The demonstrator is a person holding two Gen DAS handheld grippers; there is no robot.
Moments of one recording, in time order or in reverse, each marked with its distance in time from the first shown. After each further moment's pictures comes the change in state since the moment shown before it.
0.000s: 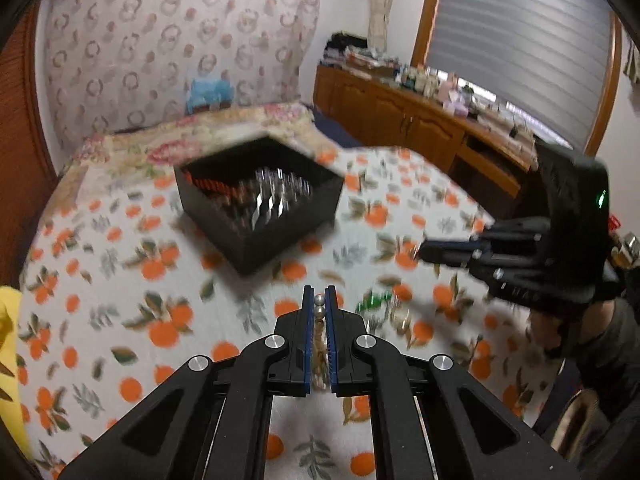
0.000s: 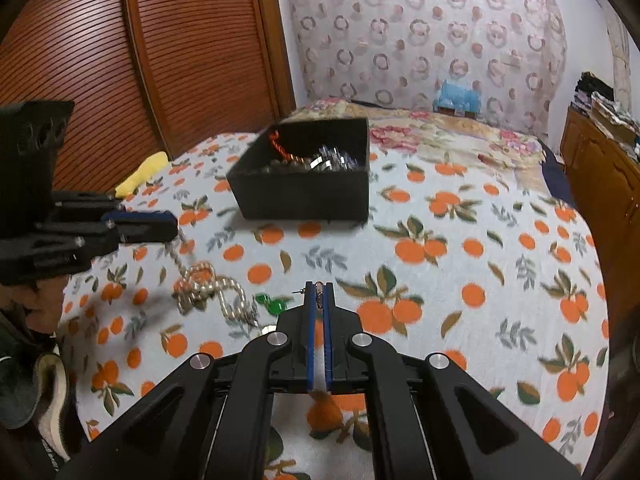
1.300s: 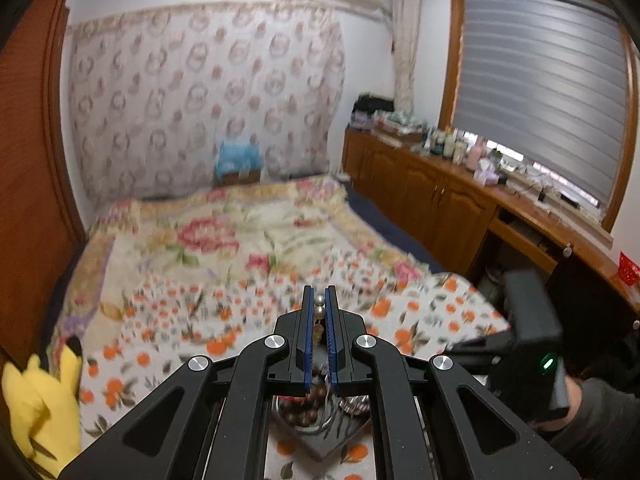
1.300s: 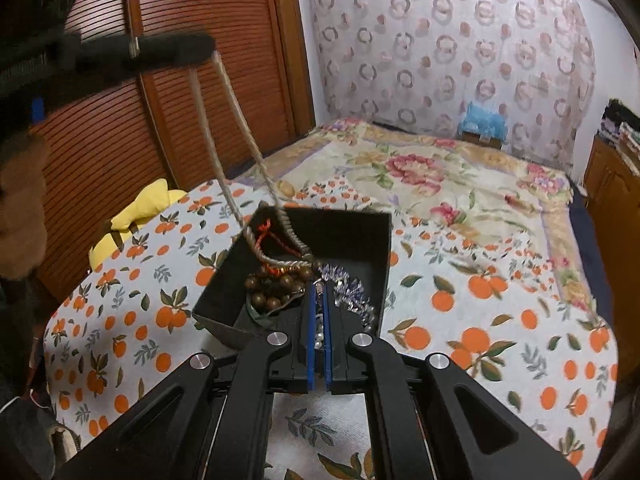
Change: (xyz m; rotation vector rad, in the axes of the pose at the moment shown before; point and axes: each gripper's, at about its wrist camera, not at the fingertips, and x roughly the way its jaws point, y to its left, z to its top) left arm 0.009 0.050 0.147 -0.011 -0.164 0.103; right arm 0.072 -0.013 0.106 -0.050 -0.019 0.068
